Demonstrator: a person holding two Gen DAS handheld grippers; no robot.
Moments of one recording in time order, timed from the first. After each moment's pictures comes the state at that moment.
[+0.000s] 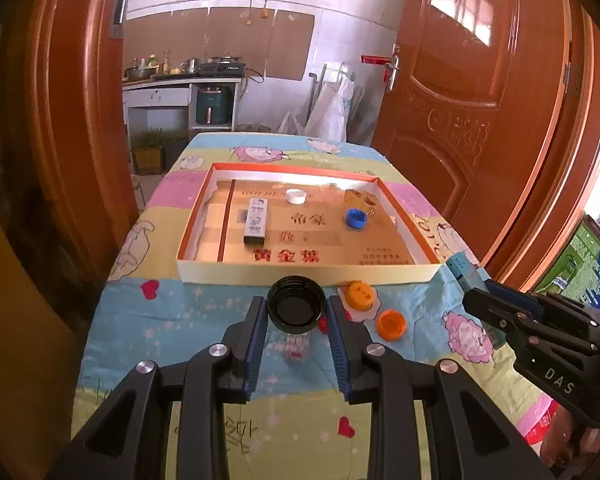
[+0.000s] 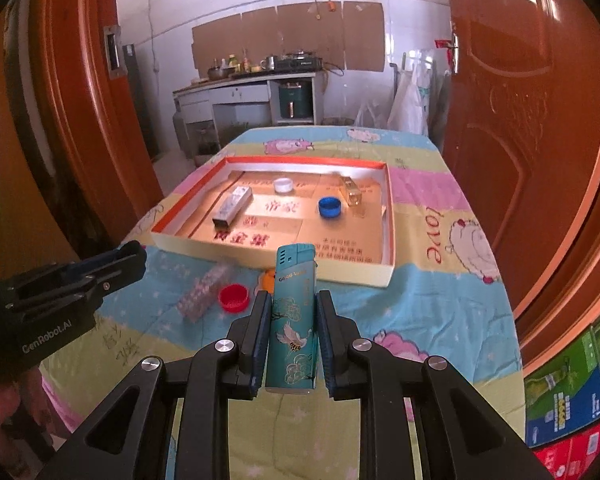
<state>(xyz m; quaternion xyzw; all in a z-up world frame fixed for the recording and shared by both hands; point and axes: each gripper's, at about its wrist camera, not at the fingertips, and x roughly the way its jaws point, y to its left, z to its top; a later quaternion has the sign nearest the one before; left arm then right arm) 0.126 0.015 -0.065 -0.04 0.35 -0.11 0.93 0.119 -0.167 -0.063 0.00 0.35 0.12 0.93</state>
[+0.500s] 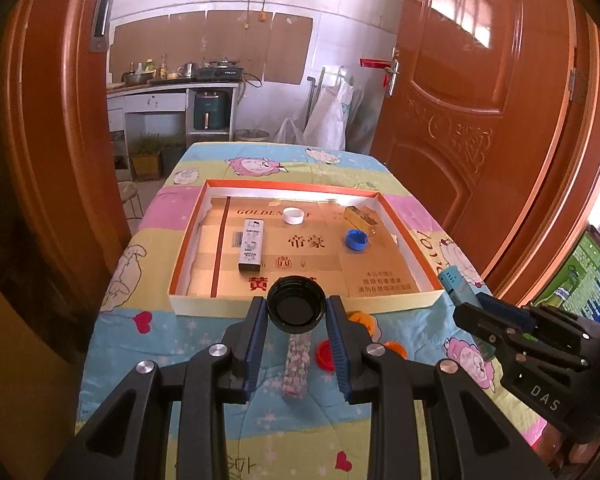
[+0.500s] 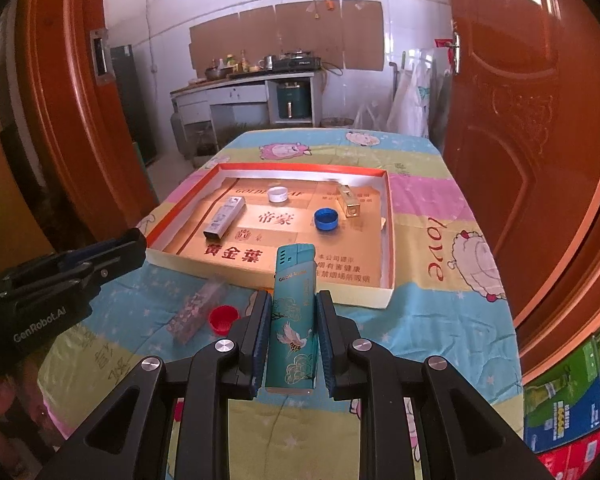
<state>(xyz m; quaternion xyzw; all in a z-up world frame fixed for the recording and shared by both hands) 0.153 0.010 -0.056 -0.04 0.34 -0.11 0.93 0.147 -0.170 -0.062 0.01 0.35 0.12 0.93</state>
